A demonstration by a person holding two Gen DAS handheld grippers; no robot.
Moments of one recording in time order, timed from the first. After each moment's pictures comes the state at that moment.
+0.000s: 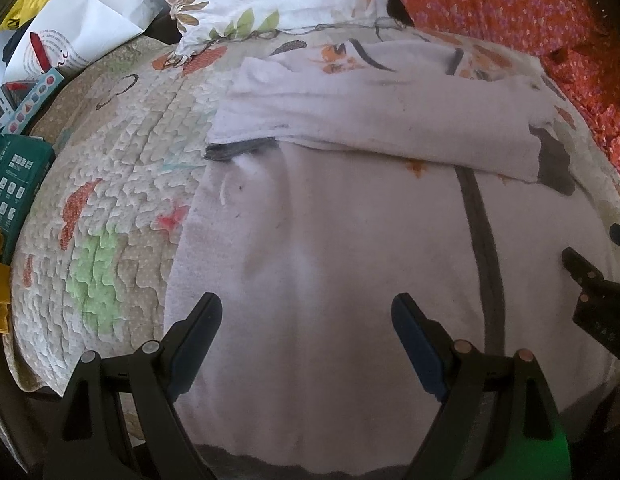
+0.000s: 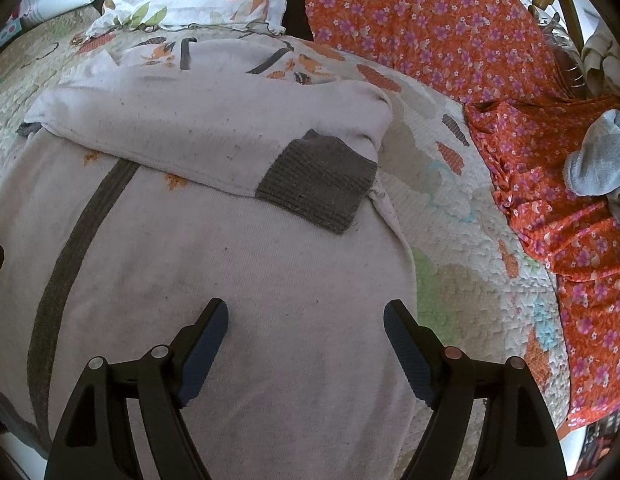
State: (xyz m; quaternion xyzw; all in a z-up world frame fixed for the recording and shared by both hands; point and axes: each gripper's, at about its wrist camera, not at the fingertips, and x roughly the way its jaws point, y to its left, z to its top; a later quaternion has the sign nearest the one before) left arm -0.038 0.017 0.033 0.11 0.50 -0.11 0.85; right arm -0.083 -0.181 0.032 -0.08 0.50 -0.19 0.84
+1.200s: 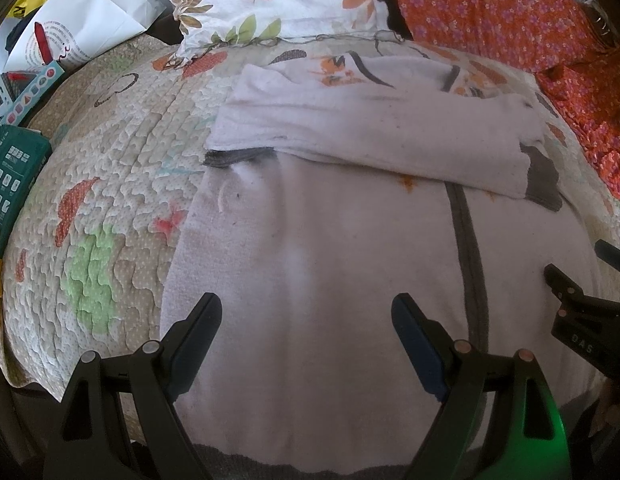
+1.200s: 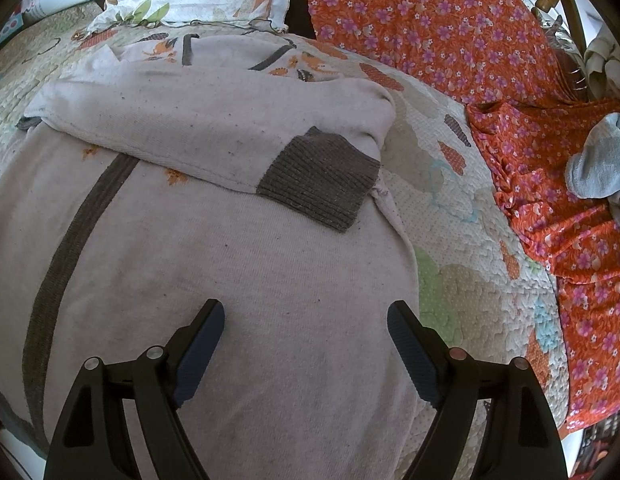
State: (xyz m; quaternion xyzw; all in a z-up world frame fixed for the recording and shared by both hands) left arm -0.039 0.020 0.042 0.08 0.49 -0.12 0.86; right arm -0.082 -0.180 0.031 -0.08 0.50 -0.19 0.84
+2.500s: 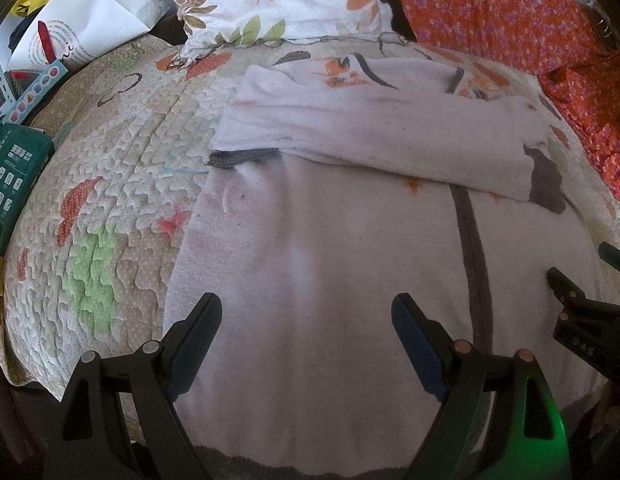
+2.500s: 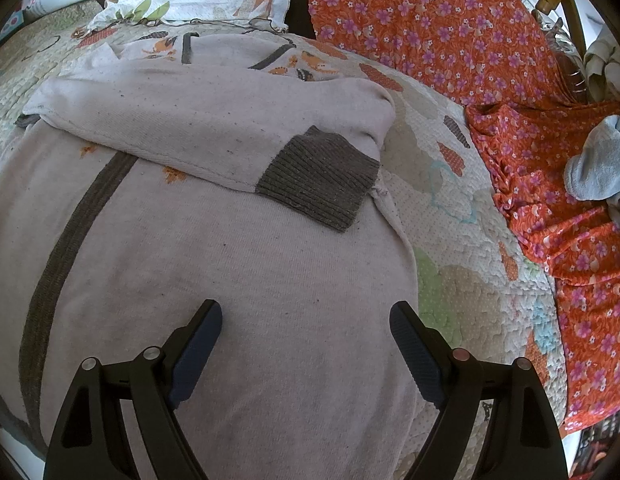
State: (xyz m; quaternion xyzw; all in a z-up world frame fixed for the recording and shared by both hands) left arm -0.039 0.022 0.043 0.08 0.49 -0.12 0.86; right arm -0.081 -0.180 0.030 -0.09 0.50 -0.19 0.84
